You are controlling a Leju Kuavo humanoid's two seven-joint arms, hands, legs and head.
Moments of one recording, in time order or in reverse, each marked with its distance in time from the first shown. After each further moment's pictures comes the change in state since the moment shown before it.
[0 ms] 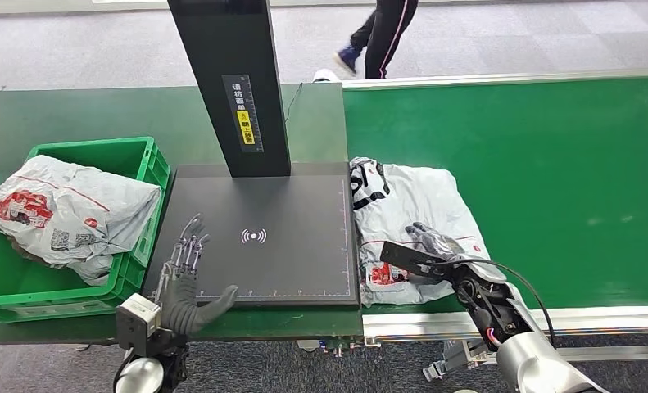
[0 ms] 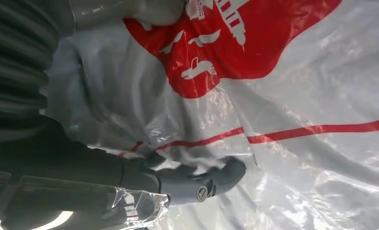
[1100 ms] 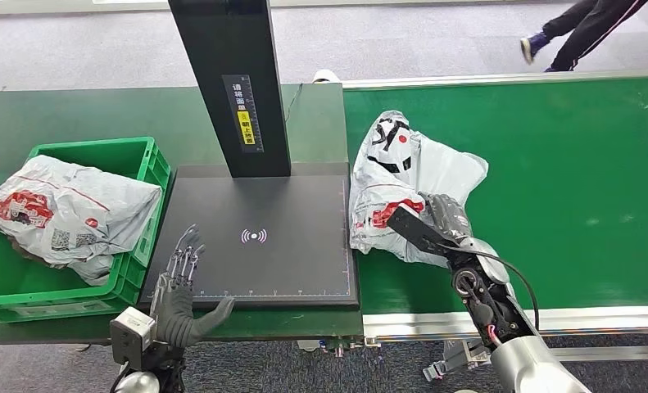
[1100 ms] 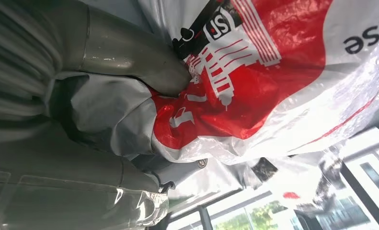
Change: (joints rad) left arm 0.059 0.011 -0.003 -0.040 0.012 0.014 -0.006; right arm 0.048 0.037 -0.074 -0.202 -0.181 -0.338 -0.126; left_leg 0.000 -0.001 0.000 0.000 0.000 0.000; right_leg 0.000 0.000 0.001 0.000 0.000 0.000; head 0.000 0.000
